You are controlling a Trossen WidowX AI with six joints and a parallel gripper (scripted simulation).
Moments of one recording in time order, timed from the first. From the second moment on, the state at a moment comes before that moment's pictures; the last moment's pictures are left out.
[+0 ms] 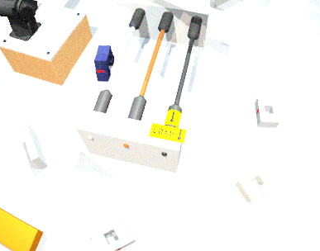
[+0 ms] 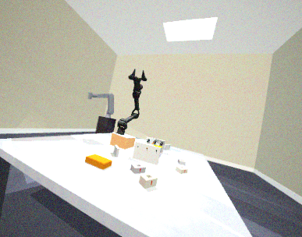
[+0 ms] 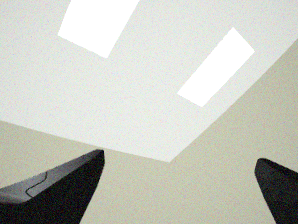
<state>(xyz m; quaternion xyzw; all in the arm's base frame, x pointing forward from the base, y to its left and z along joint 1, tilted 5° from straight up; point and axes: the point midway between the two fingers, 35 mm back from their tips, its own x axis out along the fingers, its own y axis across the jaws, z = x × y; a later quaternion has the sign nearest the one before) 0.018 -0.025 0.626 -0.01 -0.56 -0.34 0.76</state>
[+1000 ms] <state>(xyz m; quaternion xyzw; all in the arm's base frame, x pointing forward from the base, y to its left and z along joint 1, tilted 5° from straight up) 0.296 -0.050 0.372 0.05 -0.09 -0.07 0.99</state>
